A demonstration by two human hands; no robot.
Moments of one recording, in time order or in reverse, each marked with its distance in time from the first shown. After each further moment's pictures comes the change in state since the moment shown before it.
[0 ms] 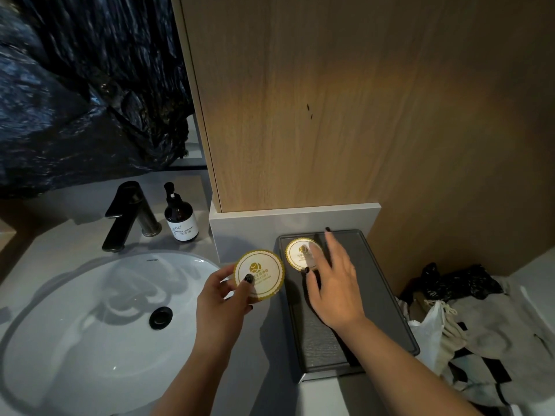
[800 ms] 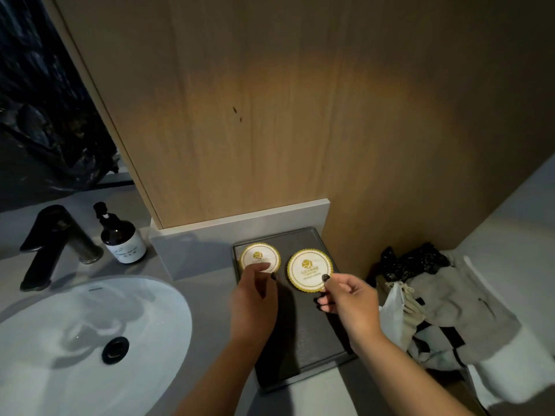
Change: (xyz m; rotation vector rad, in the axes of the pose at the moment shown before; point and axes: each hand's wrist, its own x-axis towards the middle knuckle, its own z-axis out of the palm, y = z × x) left_hand 0.010 -0.032 0.106 0.418 -0.140 0.309; right_hand -0.030 0.038 -0.059 1.097 0.247 0.930
